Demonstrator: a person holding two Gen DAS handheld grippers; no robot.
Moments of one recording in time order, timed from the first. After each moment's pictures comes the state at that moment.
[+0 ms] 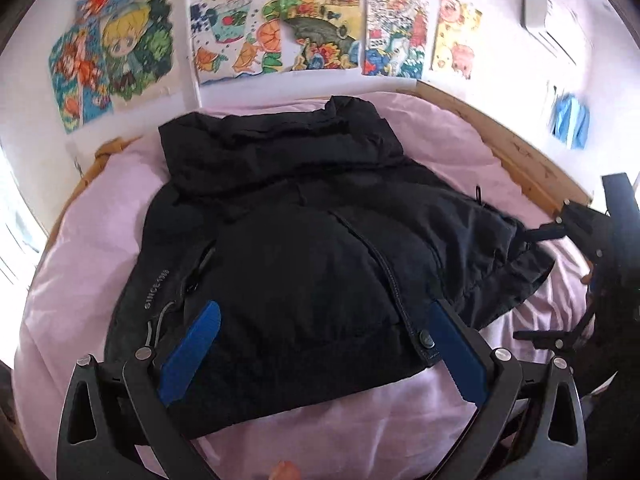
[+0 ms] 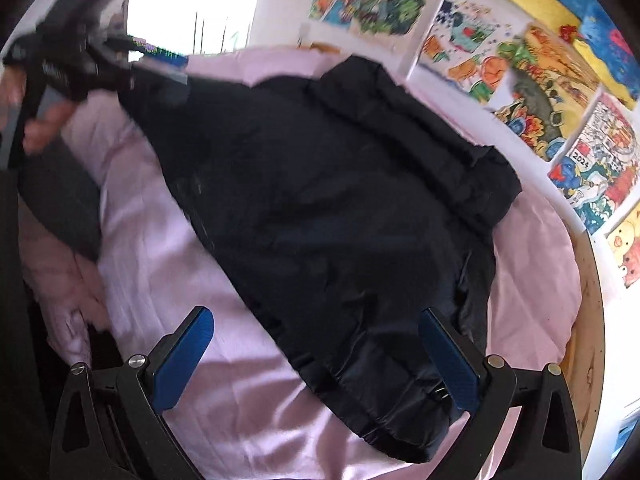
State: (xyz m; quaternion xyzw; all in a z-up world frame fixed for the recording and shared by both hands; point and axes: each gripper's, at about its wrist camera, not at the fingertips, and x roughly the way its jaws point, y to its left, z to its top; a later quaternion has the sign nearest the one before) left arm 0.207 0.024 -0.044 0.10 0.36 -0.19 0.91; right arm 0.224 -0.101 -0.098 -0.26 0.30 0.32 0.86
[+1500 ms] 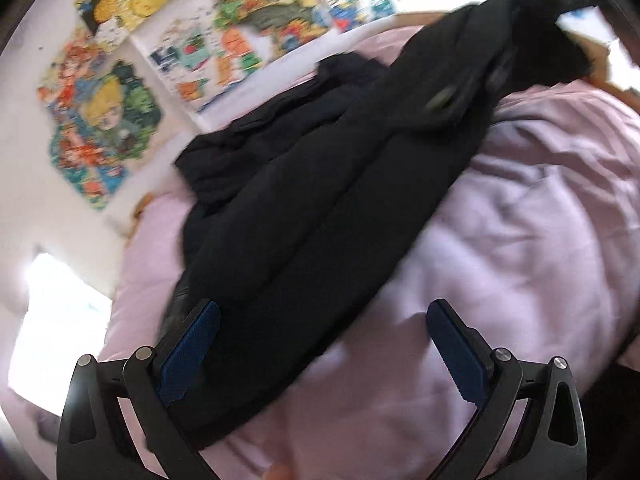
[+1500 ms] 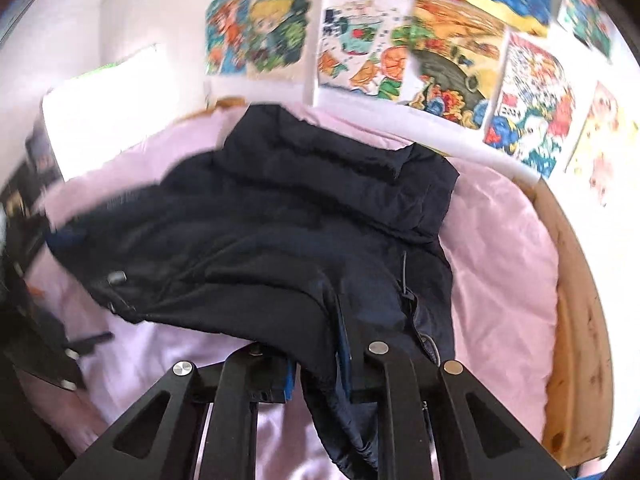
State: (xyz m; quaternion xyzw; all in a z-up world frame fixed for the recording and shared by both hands) left arm 0.204 0.009 -0.124 0.32 0.33 -0.09 0.88; right arm 0.284 -0.131 -0.025 -0.07 0.29 0.24 0.92
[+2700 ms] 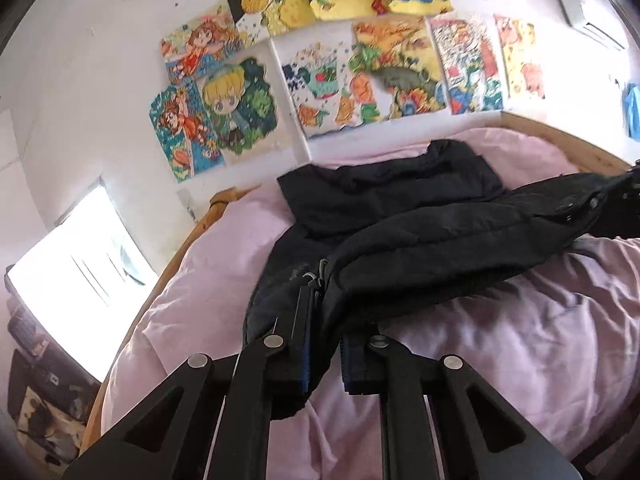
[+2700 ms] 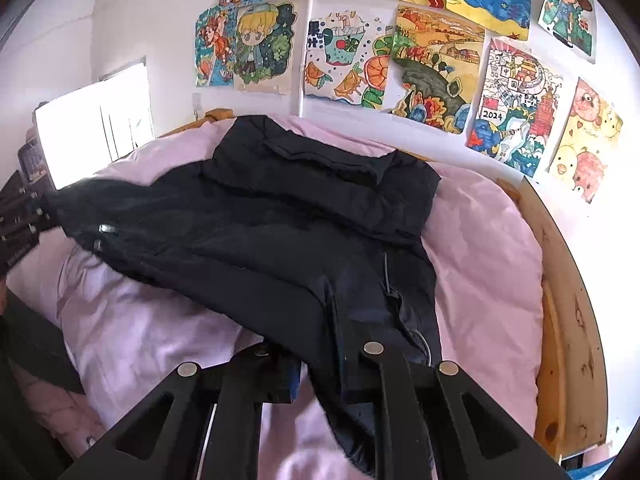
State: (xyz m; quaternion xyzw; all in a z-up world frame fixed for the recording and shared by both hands) left arm 0.166 0.067 -0.028 0.17 0.23 0.00 0.96; right arm 0.260 -0.151 -0.024 -0.08 0.27 0.22 0.93
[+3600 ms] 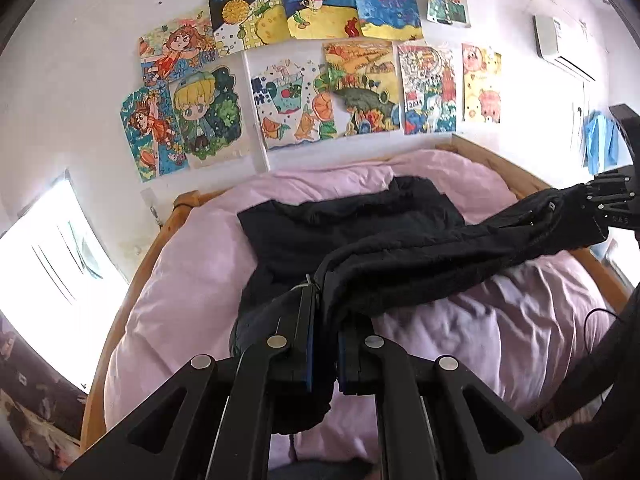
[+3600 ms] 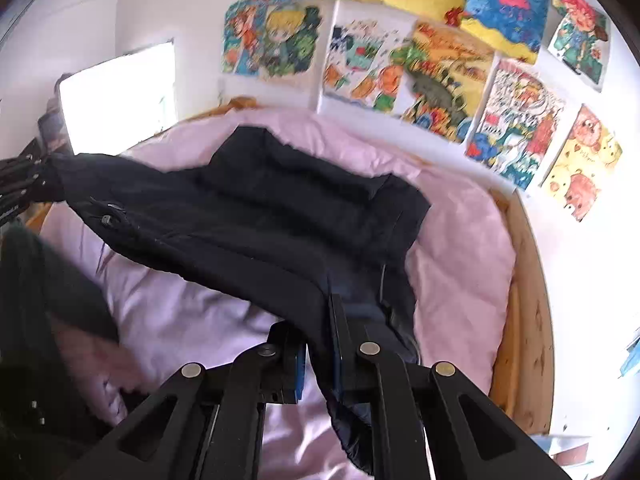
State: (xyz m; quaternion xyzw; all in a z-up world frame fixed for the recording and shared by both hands) left arm 0.129 0.059 0.065 0.12 0.26 -0.10 0.95; right arm 0.204 -0.190 0.035 -0.12 0.28 0.24 0.92
